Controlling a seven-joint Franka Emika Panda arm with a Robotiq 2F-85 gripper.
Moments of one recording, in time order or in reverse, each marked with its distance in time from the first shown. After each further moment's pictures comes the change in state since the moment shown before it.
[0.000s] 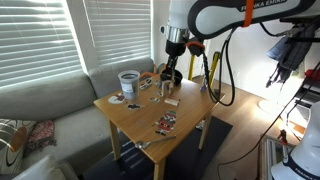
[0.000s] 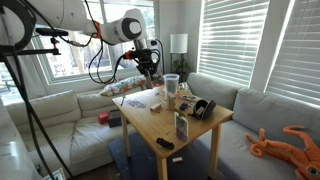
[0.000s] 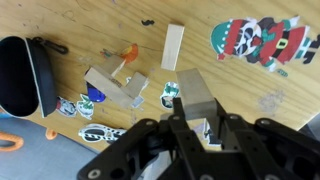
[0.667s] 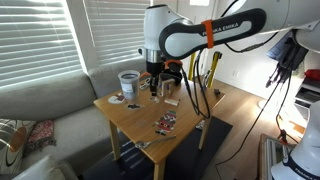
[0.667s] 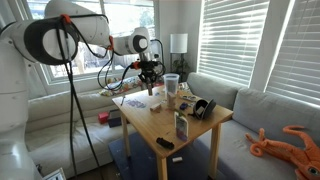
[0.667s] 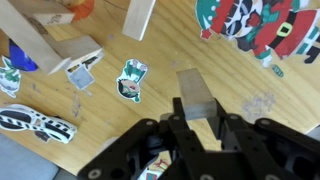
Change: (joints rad) arm 0.028 0.260 0.048 0.187 0.002 -0.013 -0.133
